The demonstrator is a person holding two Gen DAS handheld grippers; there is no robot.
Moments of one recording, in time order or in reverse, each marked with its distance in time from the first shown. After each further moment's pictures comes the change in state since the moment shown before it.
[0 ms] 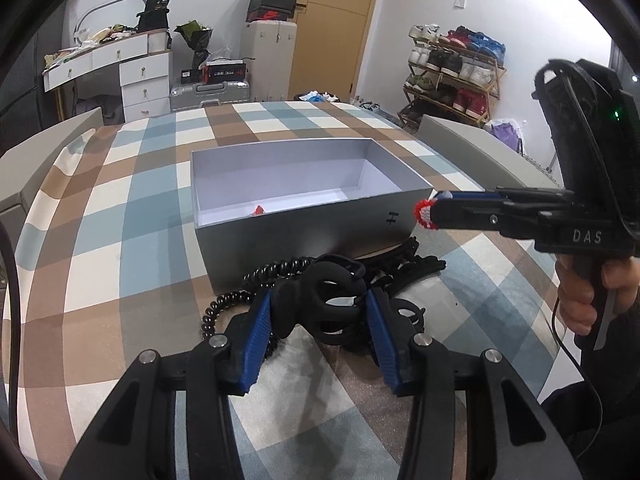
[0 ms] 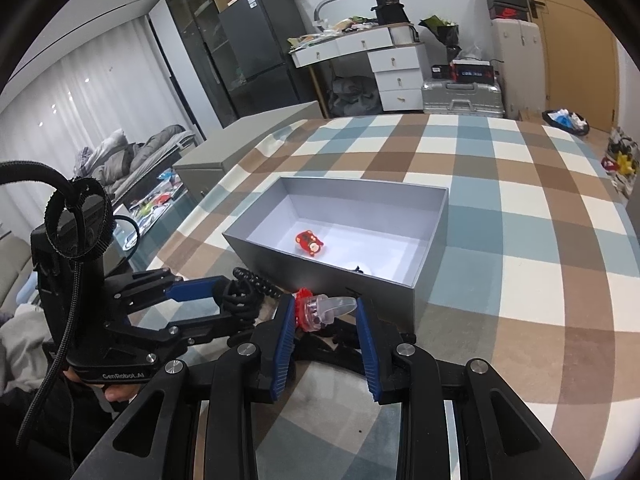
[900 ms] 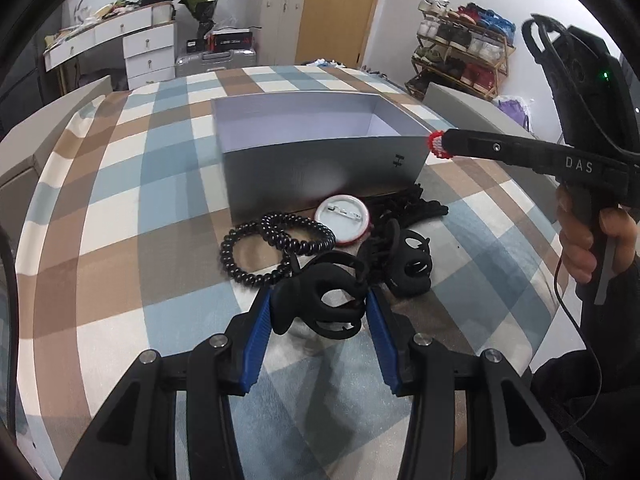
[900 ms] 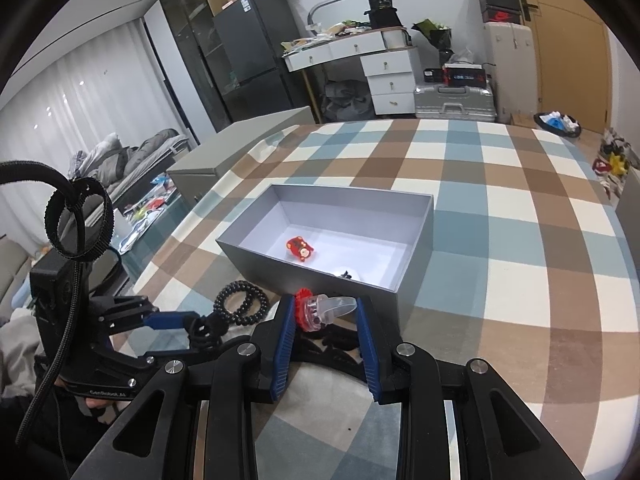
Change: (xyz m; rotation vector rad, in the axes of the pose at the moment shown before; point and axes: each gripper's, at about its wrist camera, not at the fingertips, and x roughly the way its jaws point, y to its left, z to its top) left arm -0.015 0.007 -0.021 -0.032 0.106 0.021; right arm -0.009 -0.004 0.003 0.007 -0.019 -0.024
